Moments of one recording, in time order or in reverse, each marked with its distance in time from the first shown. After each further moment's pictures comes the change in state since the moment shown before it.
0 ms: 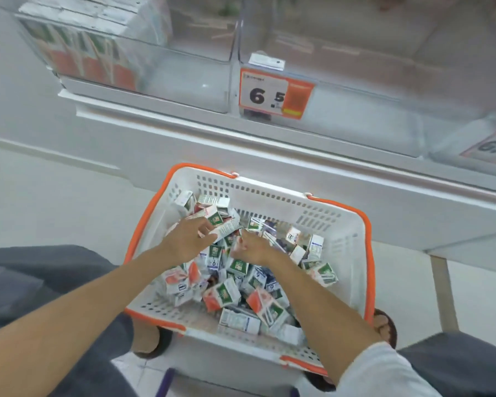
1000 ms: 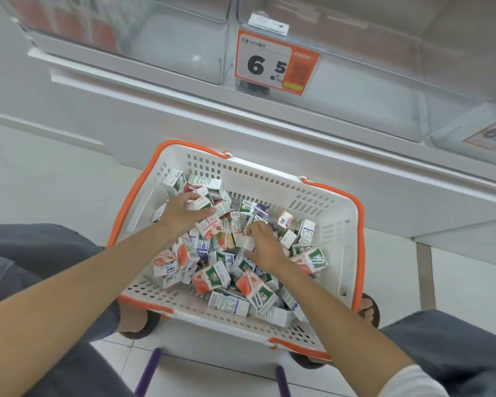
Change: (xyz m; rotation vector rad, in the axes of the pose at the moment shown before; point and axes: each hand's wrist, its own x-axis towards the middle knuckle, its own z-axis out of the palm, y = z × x) left_hand 0.017 0.004 0.019 -0.568 0.147 -0.307; right_hand -0.036 0.051 0.027 -0.014 0.331 -0.155
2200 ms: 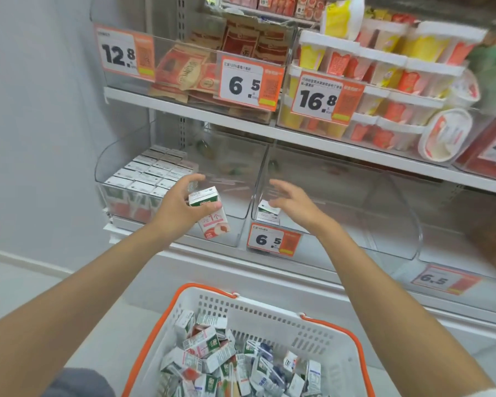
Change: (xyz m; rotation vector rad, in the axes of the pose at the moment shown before) left_hand -0.058 0.246 -0.148 -0.156 0.136 0.741; right_hand 0.041 -0.220 -0.353 0.327 0.388 -0.197
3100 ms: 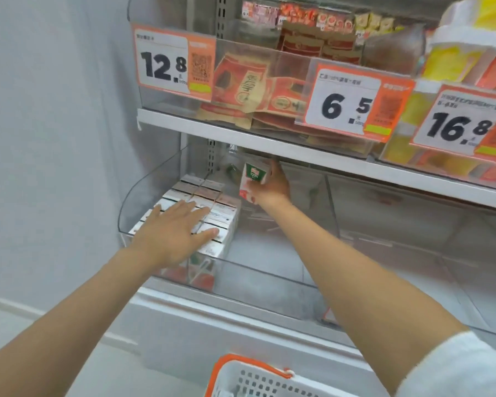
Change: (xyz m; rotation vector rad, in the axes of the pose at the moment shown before) left_hand 0.126 -0.078 -0.106 1.120 -0.220 0.110; right_hand 0.205 -0.073 0.130 0.120 0.393 -0.029
